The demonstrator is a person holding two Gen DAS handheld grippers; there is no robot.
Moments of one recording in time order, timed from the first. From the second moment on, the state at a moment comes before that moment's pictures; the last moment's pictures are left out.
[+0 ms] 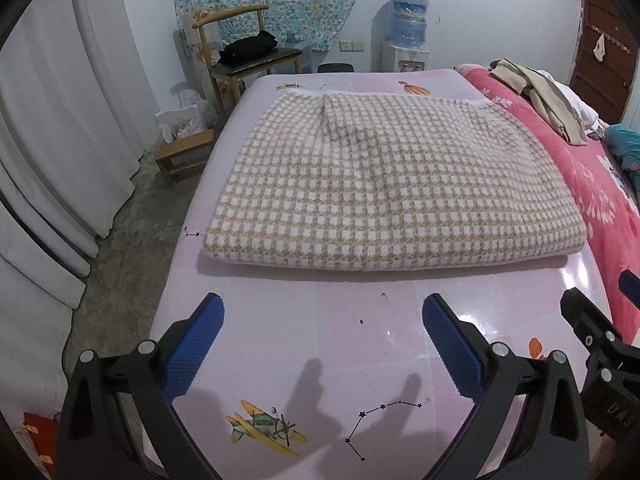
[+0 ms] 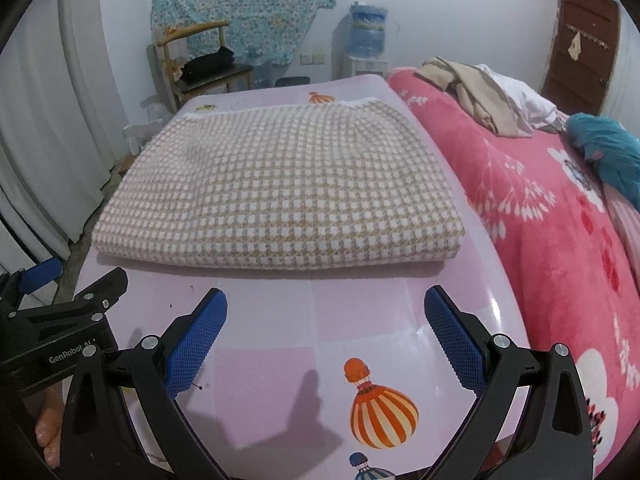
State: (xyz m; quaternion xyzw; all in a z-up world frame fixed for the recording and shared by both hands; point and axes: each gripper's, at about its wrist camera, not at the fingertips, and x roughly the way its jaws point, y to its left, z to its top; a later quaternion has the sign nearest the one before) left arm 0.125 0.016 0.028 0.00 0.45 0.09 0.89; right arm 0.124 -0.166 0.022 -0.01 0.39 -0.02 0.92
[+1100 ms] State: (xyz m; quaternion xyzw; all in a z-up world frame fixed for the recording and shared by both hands) left arm 0.127 0.020 0.028 -0.02 0.45 0.09 0.89; right arm 0.124 -0.168 0.024 -0.01 0.39 -0.03 0.92
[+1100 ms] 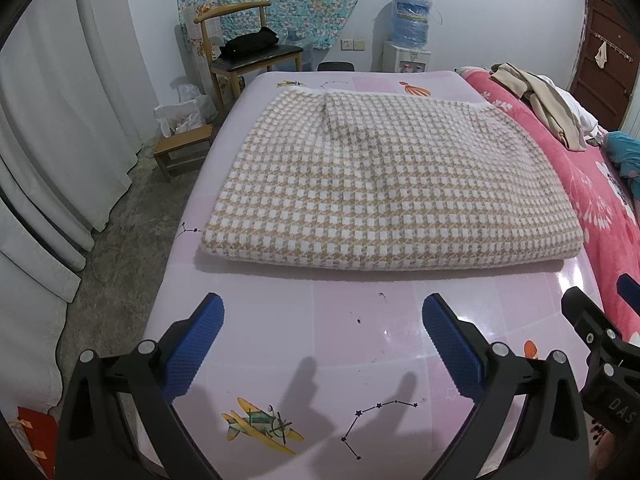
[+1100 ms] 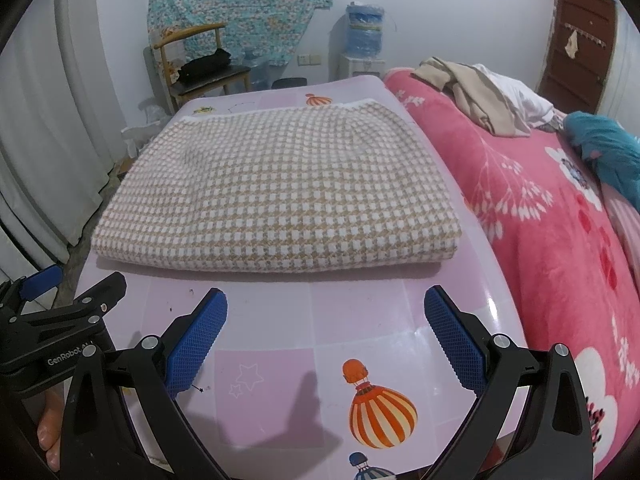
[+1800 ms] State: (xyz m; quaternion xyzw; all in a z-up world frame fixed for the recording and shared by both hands) left arm 0.126 0.019 0.029 -0.02 0.45 0.09 0.89; right arm 0.121 -0.170 0.024 0.00 0.39 -0.03 0.92
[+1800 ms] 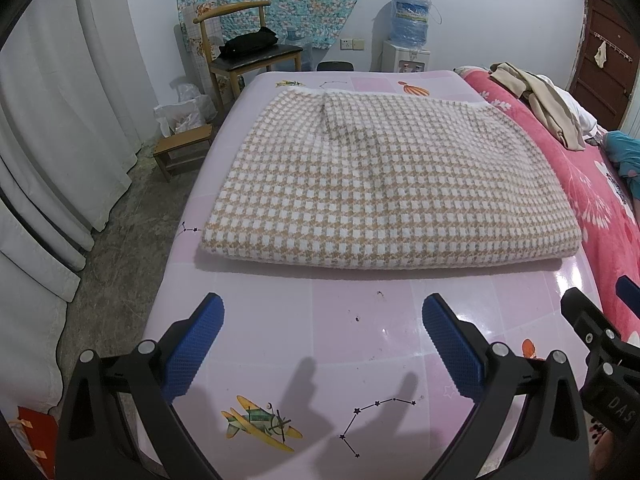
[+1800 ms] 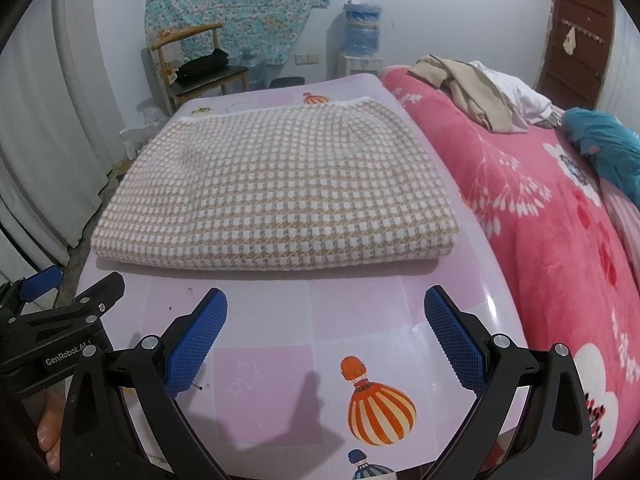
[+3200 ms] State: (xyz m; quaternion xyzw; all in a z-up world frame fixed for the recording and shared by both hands) left arm 0.125 0.017 0.033 -0.01 0.45 0.08 0.89; right arm 0.123 -0.169 0.025 0.00 0.40 -0.03 0.92
